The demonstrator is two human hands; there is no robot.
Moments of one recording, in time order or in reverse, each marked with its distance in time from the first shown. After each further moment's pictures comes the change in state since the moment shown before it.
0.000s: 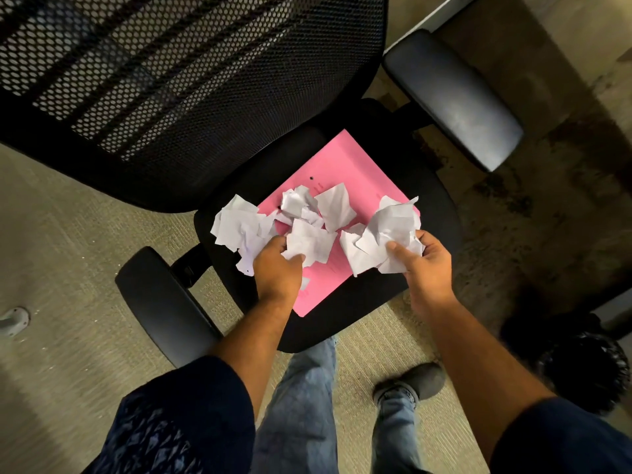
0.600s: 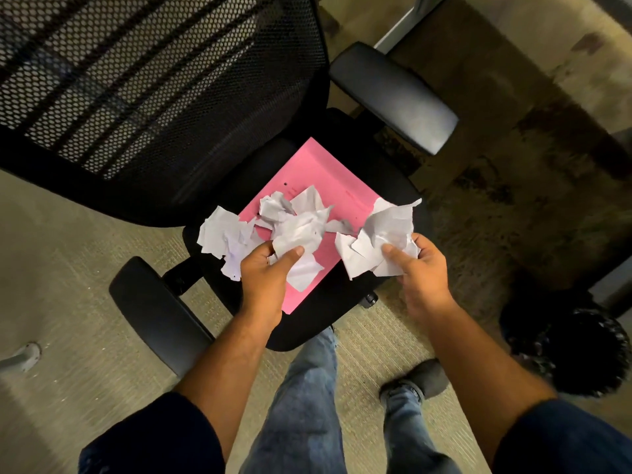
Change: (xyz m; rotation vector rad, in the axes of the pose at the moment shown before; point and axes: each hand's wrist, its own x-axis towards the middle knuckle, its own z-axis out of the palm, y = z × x) left_hand -0.057 0.028 -0.012 -0.562 -0.183 0.031; right_hand -0.034 -0.004 -0.047 0.135 -0.010 0.018
